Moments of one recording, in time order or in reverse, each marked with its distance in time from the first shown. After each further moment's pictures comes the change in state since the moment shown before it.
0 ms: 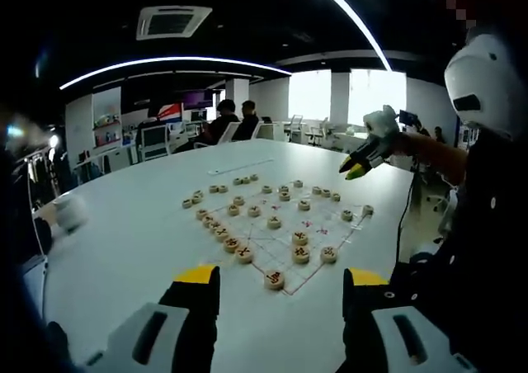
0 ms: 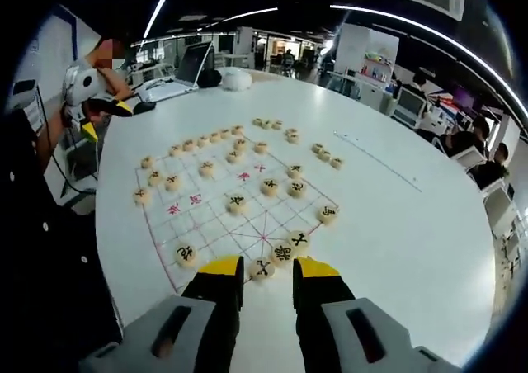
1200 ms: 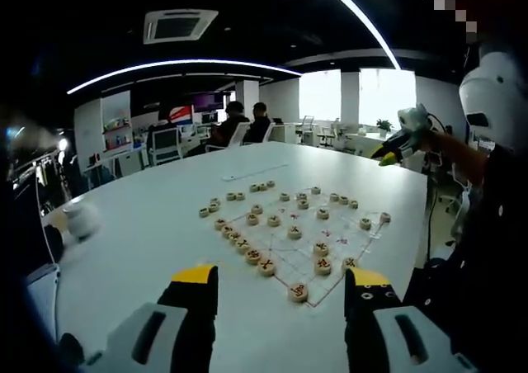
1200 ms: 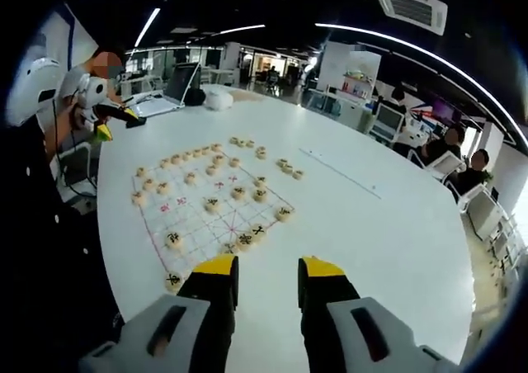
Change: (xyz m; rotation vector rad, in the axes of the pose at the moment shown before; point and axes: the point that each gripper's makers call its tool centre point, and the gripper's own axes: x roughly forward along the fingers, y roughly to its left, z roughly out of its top) left arm 0.003 0.024 0.020 0.009 -0.005 0.066; right arm -0.062 -0.043 -0.006 0.001 -0.070 -0.099
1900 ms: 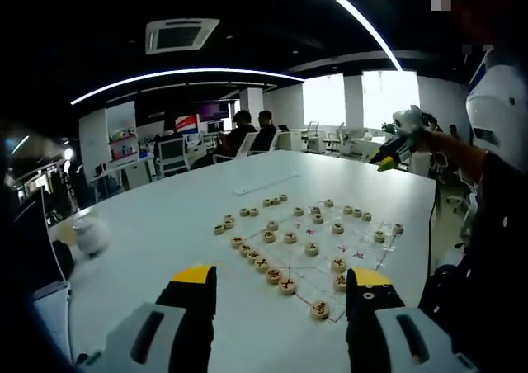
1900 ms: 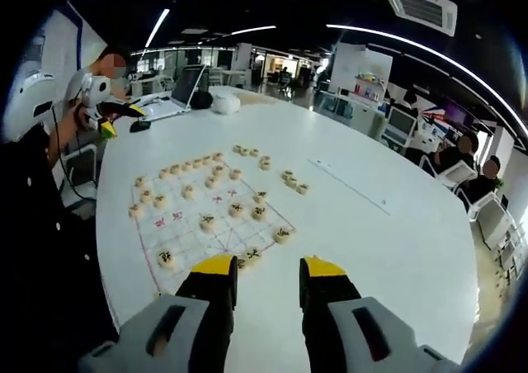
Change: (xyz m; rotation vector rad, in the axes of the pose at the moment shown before) left arm 0.002 0.030 0.032 0.026 -0.038 0.040; right arm 0.029 -0.014 0.036 -0.027 -0.004 0.072
